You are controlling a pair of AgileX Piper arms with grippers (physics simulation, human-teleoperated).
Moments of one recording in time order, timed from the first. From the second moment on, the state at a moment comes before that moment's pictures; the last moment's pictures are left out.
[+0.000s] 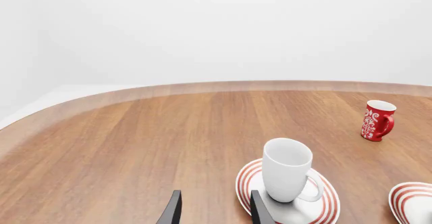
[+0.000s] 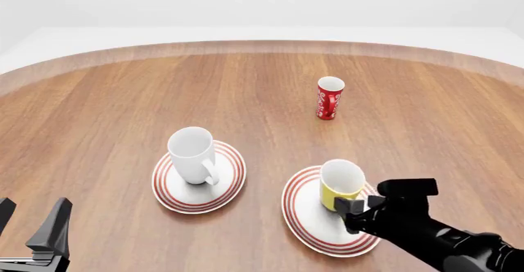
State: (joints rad) left arm 0.00 0.00 0.00 0.00 0.00; right arm 0.44 1.22 -0.26 -0.28 0.34
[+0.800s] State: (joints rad) left arm 0.00 0.00 0.00 0.00 0.00; right arm 0.35 0.58 -0.47 0.25 0.26
